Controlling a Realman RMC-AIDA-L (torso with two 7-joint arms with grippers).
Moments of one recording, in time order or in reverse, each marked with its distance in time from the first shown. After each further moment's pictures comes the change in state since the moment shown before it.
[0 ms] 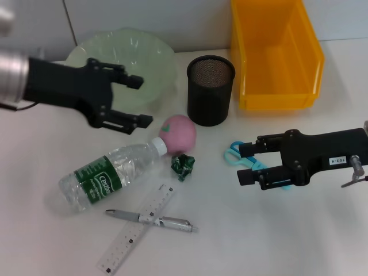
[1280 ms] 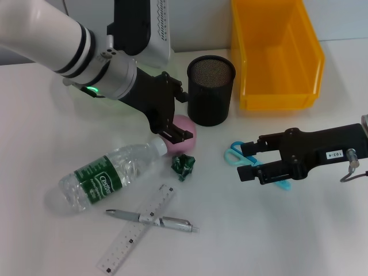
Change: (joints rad) left arm -0.225 -0.058 0.389 -0.194 0.159 -0.401 -0.064; right arm 0.030 -0.010 0.000 0.000 -0.051 0.036 0.077
